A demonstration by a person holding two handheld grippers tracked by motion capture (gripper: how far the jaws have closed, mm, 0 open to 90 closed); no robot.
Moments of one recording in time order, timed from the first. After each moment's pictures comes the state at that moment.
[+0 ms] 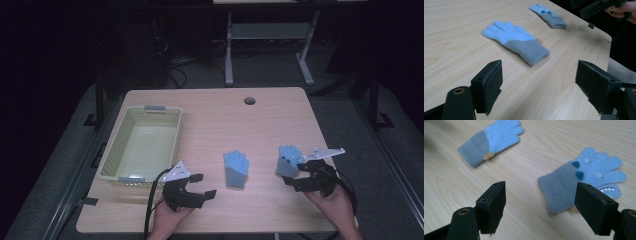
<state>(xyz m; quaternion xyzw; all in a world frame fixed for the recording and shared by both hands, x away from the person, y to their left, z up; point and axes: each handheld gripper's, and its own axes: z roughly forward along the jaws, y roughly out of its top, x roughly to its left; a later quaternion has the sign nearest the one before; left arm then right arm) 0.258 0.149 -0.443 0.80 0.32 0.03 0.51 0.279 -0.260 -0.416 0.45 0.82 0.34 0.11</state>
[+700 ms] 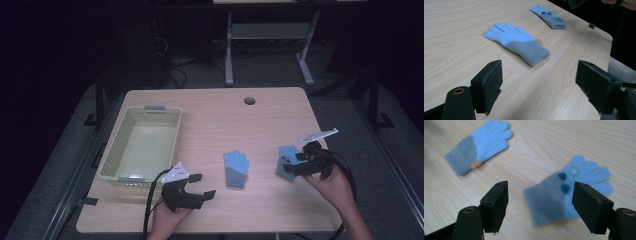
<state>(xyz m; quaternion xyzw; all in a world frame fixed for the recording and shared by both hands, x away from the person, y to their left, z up) 0.255 0.150 -0.441 0.79 0.32 0.04 0.51 0.322 -0.261 -0.402 0.45 0.84 0.31 0.08</state>
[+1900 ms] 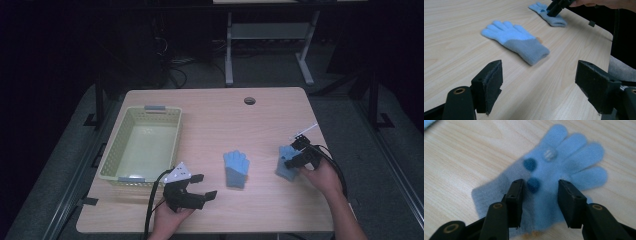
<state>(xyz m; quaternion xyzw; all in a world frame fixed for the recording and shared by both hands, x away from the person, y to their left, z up) 0.256 0.146 -0.443 0.80 0.32 0.04 0.51 0.370 -0.256 -0.444 0.50 0.85 0.17 0.06</state>
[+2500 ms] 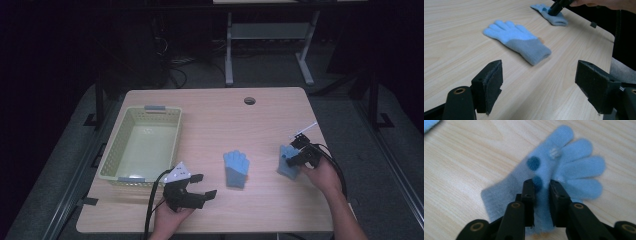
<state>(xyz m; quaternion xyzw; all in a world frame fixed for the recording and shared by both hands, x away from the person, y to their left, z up) 0.257 0.147 -0.444 0.80 0.33 0.04 0.51 0.374 -0.256 -0.443 0.50 0.85 0.17 0.05</state>
